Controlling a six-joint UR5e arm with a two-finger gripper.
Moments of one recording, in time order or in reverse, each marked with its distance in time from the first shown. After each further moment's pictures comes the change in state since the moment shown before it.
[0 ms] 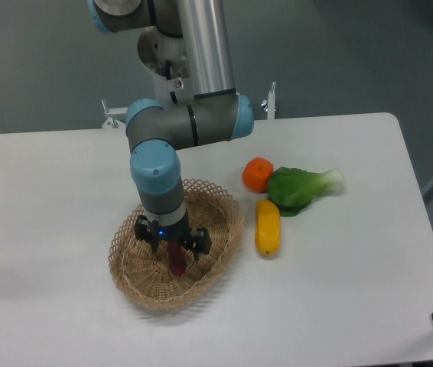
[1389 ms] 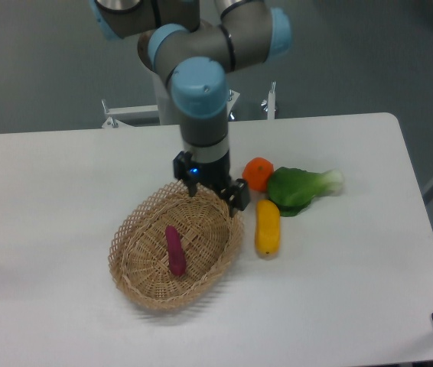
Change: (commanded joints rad) arm 0.092 0.204 -0.023 -0.210 -0.021 0.159
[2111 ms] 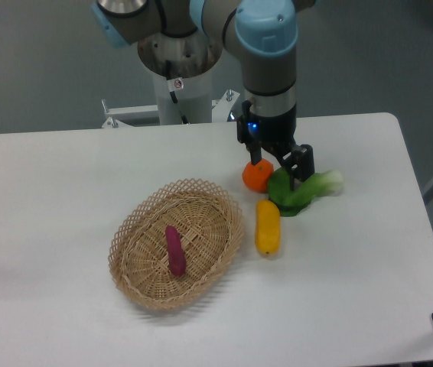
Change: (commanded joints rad) arm 0.218 0.146 0.066 -0.086 -0.003 0.584
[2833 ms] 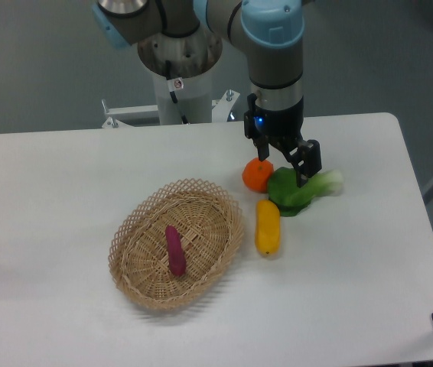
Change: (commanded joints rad) arm 0.044 0.020 0.067 -0.049 0.008 0.195
